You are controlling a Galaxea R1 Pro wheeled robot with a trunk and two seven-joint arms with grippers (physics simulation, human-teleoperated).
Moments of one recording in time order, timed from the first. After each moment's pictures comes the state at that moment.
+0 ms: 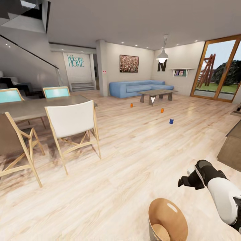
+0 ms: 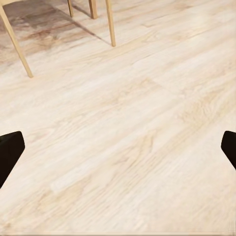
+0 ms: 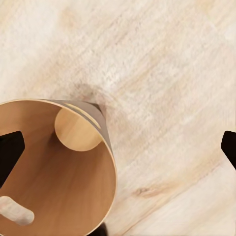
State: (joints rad) left arm 0.26 0.04 0.00 -1.06 0.00 -0.50 -0.02; right arm -0.97 -0.27 -0.39 -0.32 0.58 0.96 0.45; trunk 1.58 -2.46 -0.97
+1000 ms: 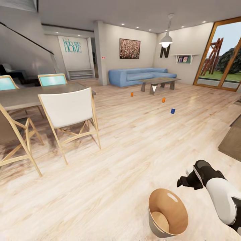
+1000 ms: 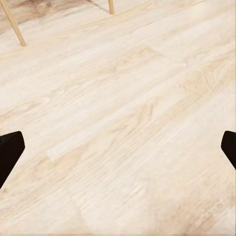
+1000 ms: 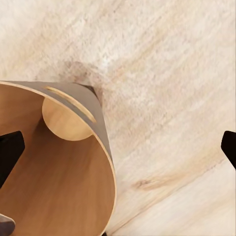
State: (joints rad) left arm 0.26 0.04 0.00 -1.06 0.00 -0.50 -0.02; right arm -0.97 -0.26 -0.39 -0.32 0.58 0.96 0.44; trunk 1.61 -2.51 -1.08
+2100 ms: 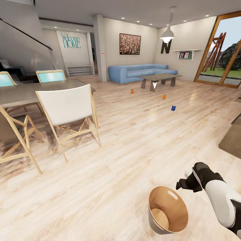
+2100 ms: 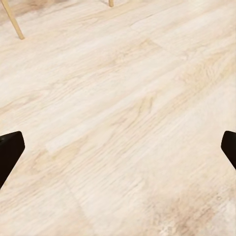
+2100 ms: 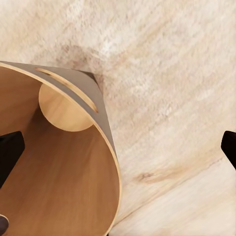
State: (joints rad) left arm 0.26 0.04 0.00 -1.06 0.00 -0.50 -0.02; right arm -0.95 -0.25 -0.39 -0.32 0.58 0.96 0.44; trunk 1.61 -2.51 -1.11
